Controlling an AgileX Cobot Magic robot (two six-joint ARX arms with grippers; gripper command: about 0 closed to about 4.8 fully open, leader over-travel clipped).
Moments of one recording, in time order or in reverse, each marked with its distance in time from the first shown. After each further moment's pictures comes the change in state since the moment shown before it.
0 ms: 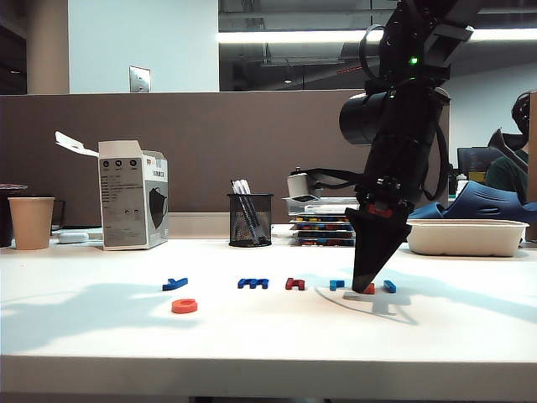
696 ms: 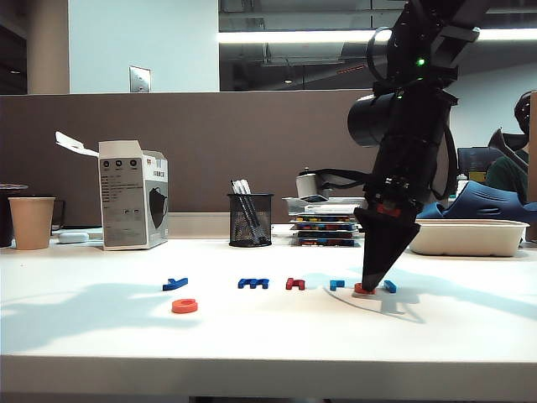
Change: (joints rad) left arm 0.000 0.000 0.000 0.000 0.000 0.000; right arm -0.023 -0.001 0.000 -0.010 -0.002 -0.003
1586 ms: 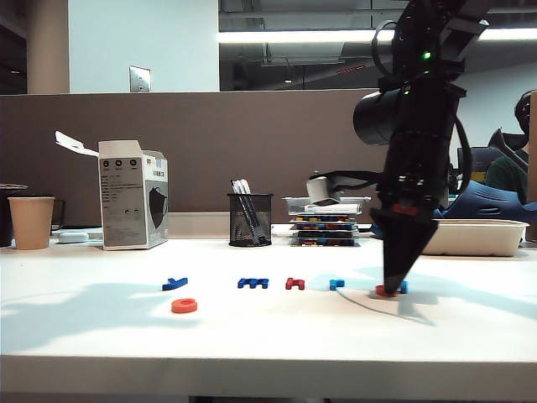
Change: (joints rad) left arm 0.000 0.000 0.000 0.000 0.000 0.000; right arm -0.001 -0.038 -0.018 -0.042 0.047 0.008
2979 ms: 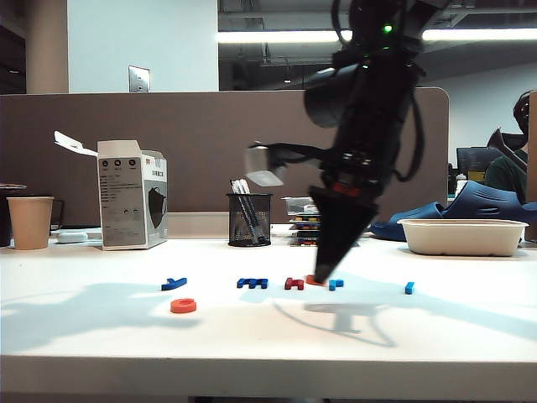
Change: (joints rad) left arm 0.000 0.000 0.000 0.000 0.000 0.000; right arm 0.169 -0.035 -0.004 0.029 -0.116 0.068
